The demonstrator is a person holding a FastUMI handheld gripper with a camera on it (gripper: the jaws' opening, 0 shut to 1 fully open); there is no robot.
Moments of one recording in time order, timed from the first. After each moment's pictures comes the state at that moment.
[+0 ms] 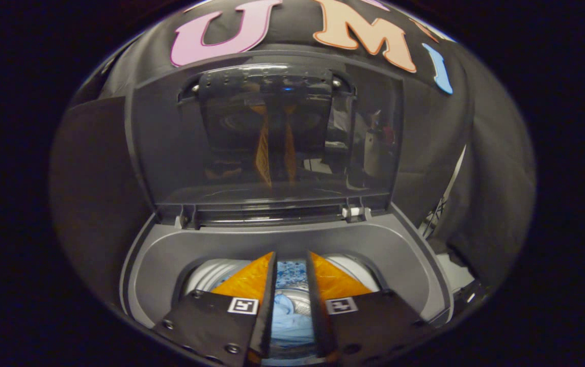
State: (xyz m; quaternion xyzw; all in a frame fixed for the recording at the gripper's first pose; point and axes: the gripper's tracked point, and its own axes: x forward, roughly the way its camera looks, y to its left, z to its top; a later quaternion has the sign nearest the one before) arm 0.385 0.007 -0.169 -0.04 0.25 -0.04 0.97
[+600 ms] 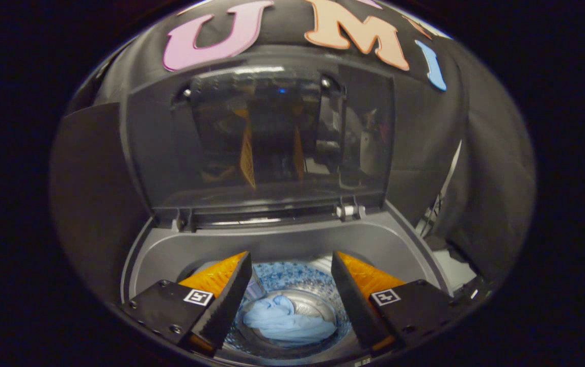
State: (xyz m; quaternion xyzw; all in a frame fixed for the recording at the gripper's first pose) arm 0.378 -0.004 -0.183 -0.01 0.29 -0.06 0.96
